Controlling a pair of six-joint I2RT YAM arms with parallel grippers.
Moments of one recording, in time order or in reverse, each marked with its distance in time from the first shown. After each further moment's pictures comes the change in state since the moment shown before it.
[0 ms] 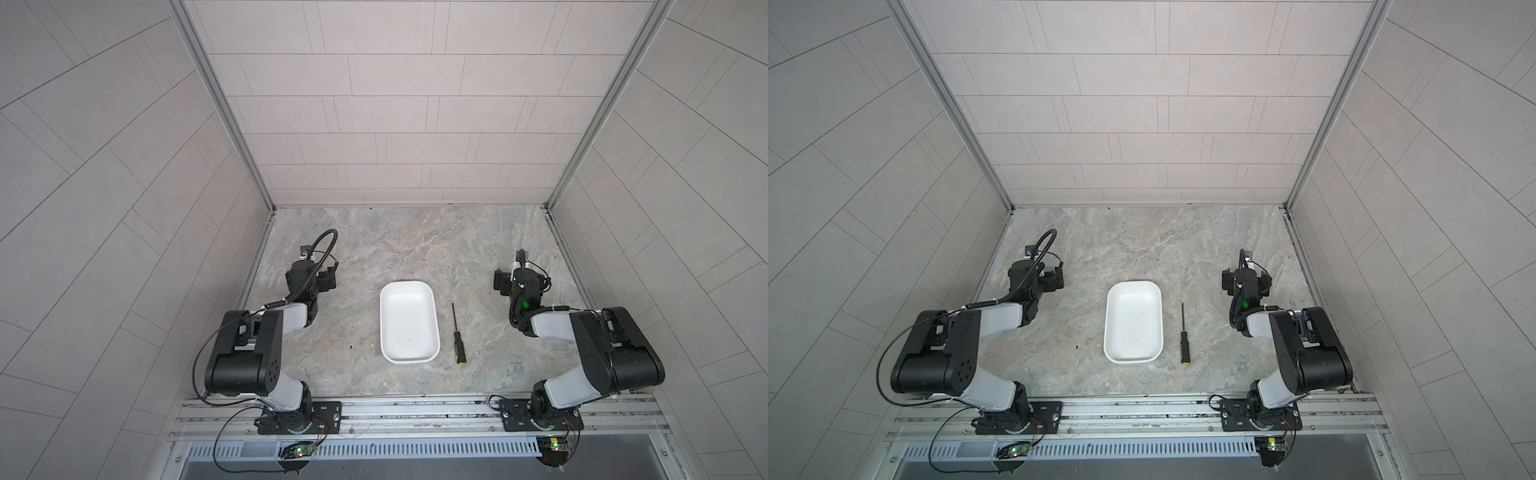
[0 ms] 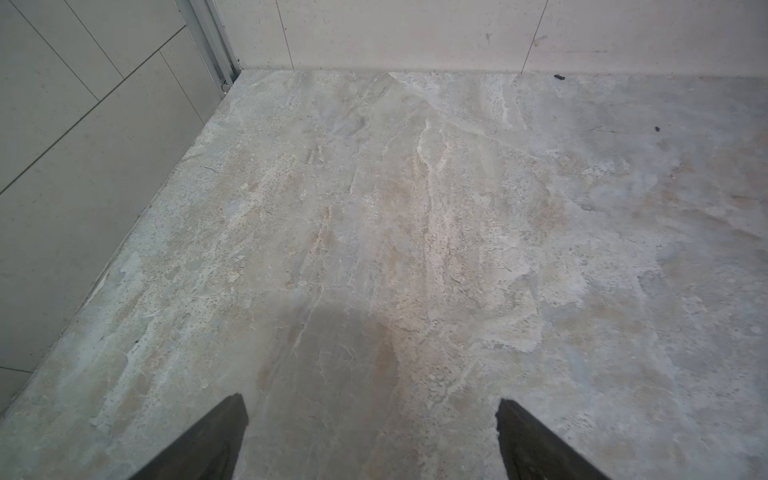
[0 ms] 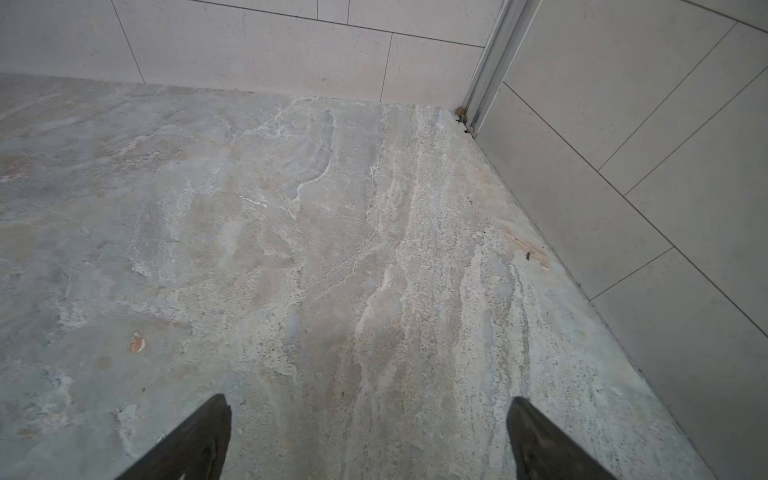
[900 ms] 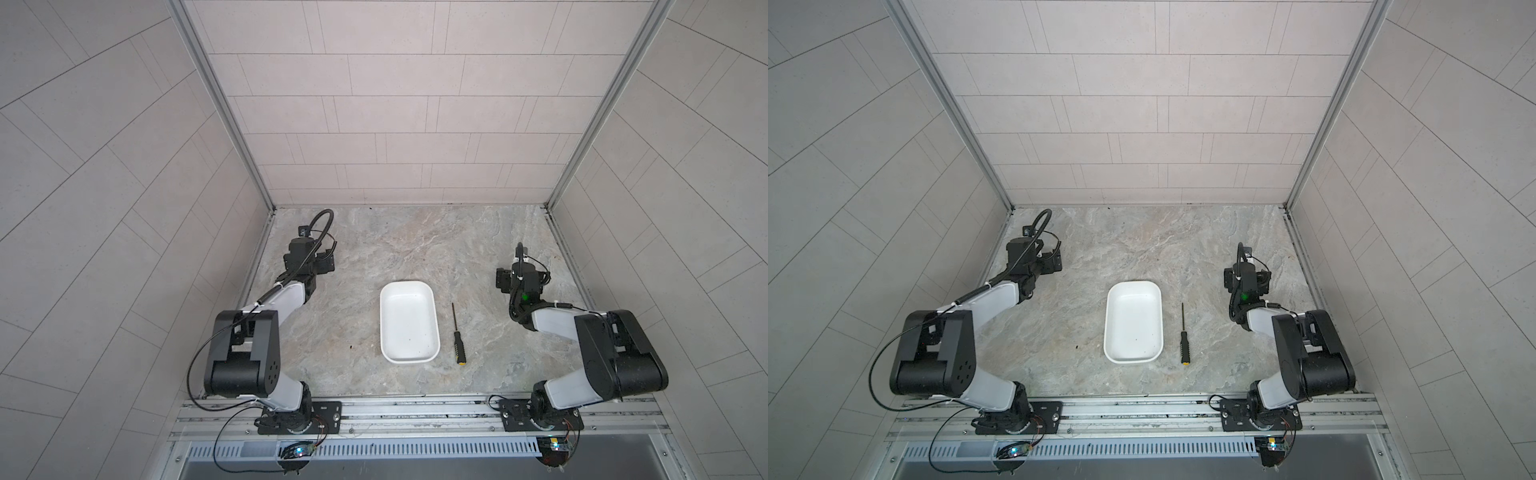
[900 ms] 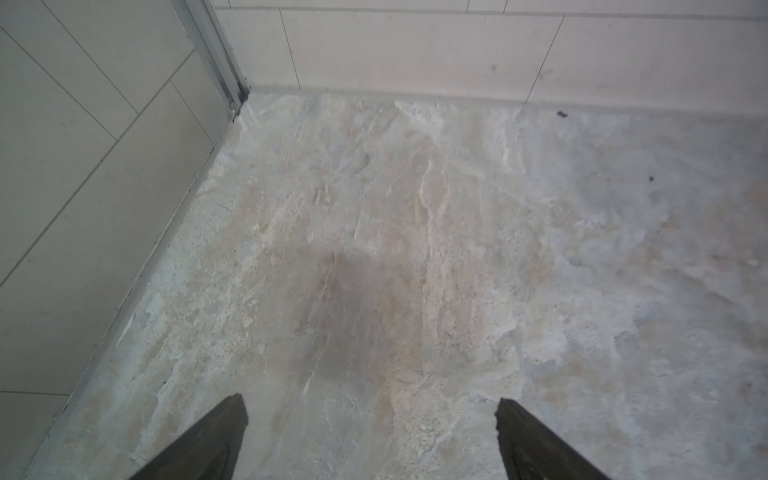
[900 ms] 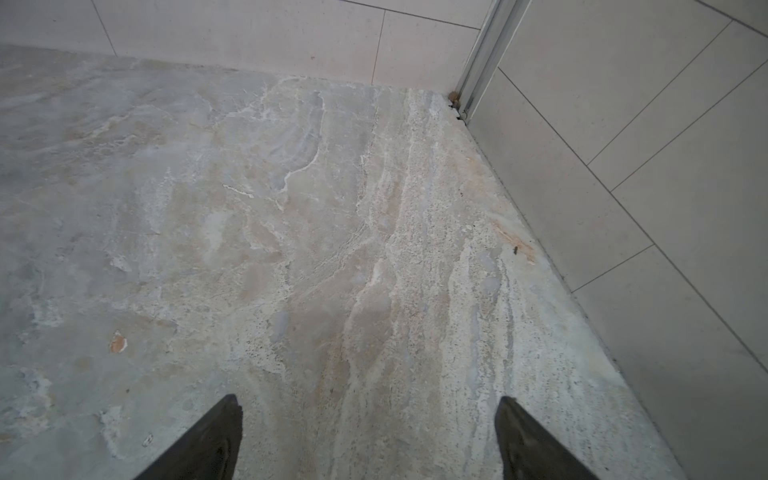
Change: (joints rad) left arm -0.013 -0.043 0.275 -0.378 -0.011 -0.049; right arm 0.003 -0.060 0.154 -0.287 0.046 0.001
